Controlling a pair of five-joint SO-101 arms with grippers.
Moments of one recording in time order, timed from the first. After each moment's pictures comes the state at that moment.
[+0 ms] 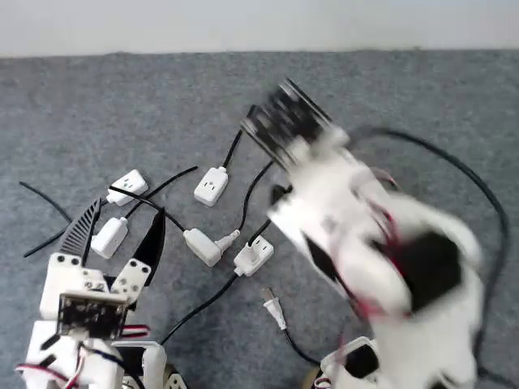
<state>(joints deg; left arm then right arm) -4.7 -103.6 56.3 66.0 -13.1 -31.5 -36.1 -14.9 100.7 20.0</state>
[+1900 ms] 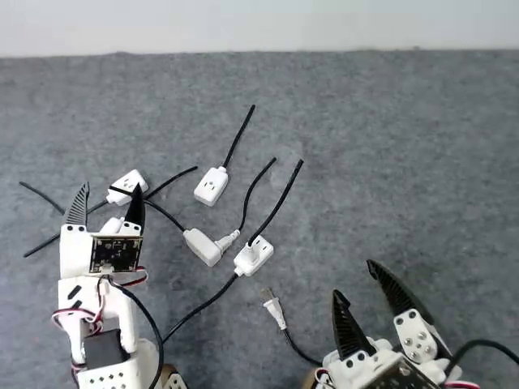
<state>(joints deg) -17.1 -103.6 95.6 26.0 -18.2 -27.3 -100.6 29.7 100.7 28.7</state>
